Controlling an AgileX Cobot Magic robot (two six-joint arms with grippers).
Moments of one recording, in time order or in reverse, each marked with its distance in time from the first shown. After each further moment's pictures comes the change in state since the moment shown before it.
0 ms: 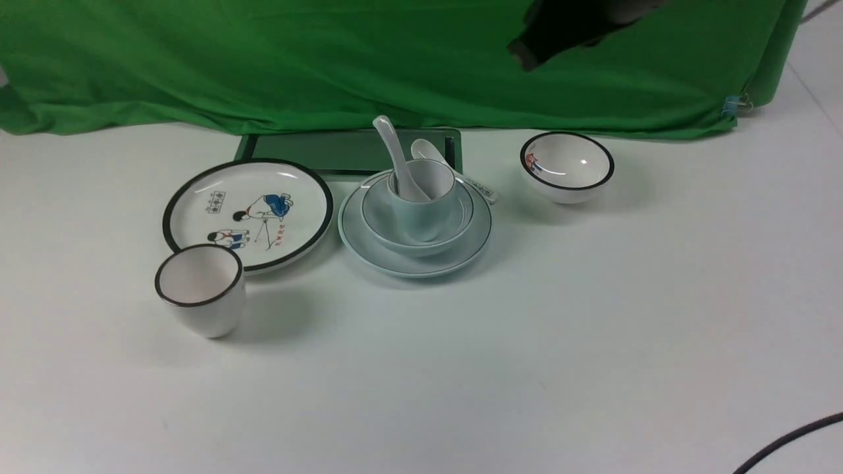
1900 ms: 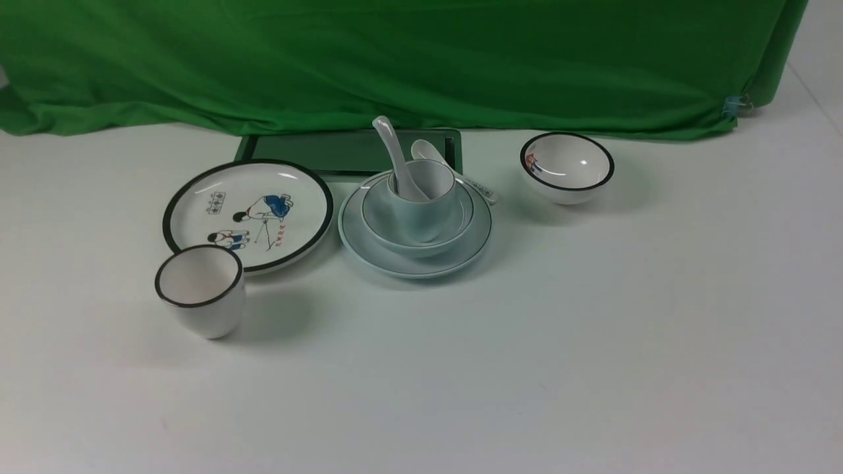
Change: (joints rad) right arm -0.547 -1.655 1.856 0.148 -0.726 0.249; left arm 0.000 -0.137 0.186 0.308 -0.025 0.007
